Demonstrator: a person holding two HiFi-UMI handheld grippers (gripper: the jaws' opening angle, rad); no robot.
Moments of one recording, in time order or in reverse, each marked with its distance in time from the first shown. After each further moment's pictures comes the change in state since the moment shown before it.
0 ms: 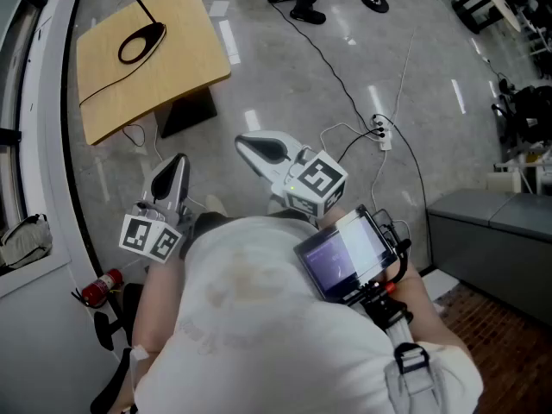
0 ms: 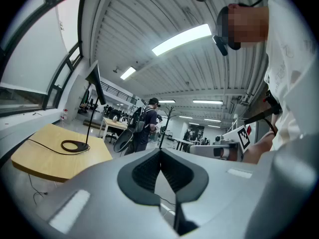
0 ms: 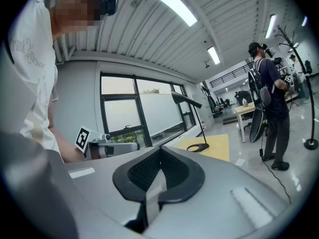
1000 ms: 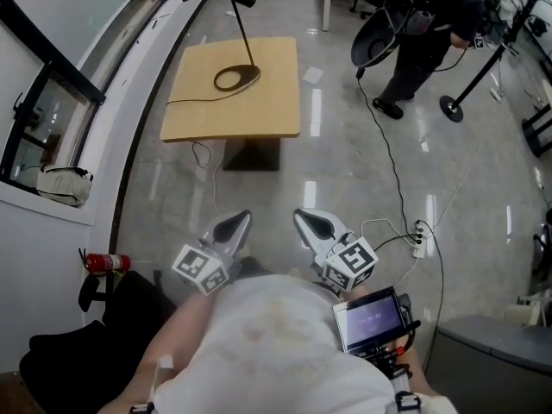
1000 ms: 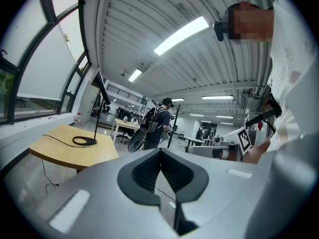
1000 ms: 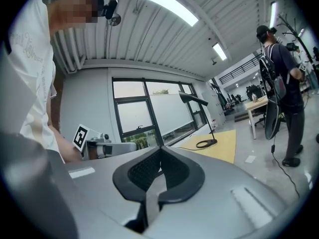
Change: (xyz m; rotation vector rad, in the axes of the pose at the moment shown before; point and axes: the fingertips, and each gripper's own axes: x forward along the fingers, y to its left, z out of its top) left arm -0.008 -0.082 -0.043 0.002 -0.002 0.133; right arm -0.074 0.000 -0.027 0.012 -0.002 0.136
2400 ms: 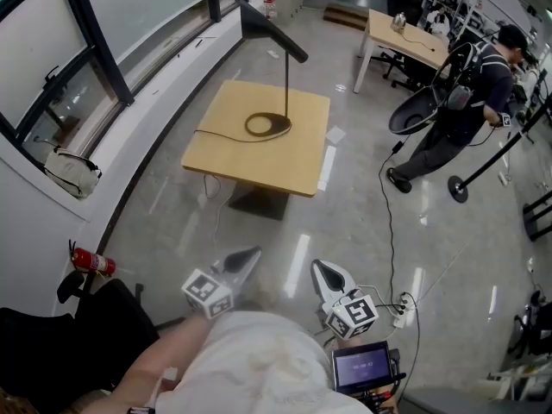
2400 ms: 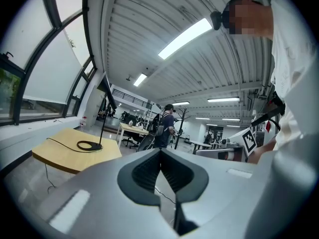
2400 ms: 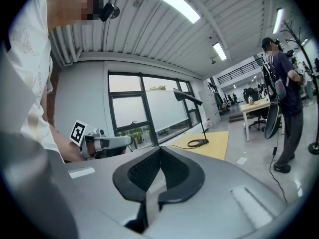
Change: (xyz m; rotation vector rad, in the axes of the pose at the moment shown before) left arm 0.010 0.033 0.006 -0.007 -0.062 0.057; right arm 0.007 -0.033 -0.003 -0.033 0.044 -0.064
